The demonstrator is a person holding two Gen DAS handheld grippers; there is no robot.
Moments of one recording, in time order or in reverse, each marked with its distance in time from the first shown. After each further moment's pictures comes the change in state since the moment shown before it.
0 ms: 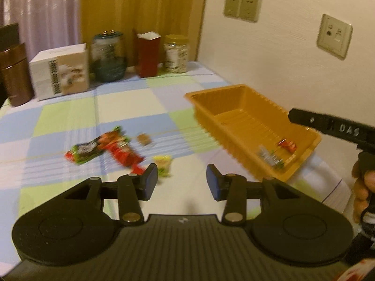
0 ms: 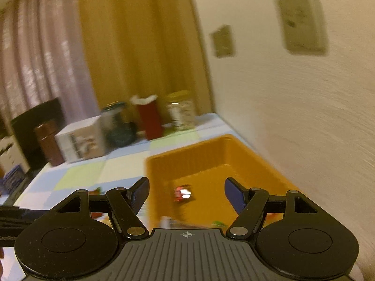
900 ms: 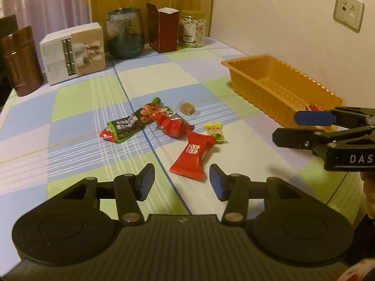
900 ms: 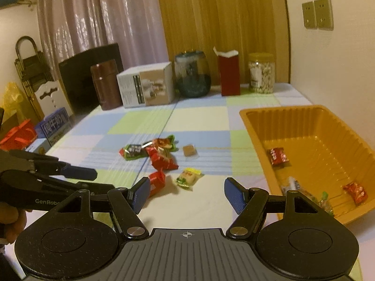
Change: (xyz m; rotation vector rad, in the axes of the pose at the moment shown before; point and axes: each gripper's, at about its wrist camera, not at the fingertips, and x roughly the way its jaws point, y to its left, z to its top) left arm 0.024 0.083 -0.024 0.090 0.095 -0.019; right arm 0.054 0.106 -0.051 -0.157 0.205 0.205
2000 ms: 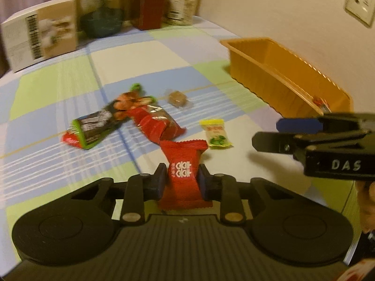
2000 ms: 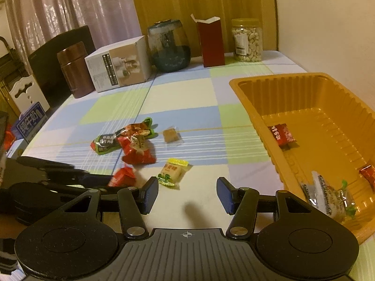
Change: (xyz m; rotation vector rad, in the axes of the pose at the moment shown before) left arm 0.070 0.017 0.018 -0.025 0.090 -0.099; right arm 0.063 -0.013 0.010 0.104 0.129 -0.079
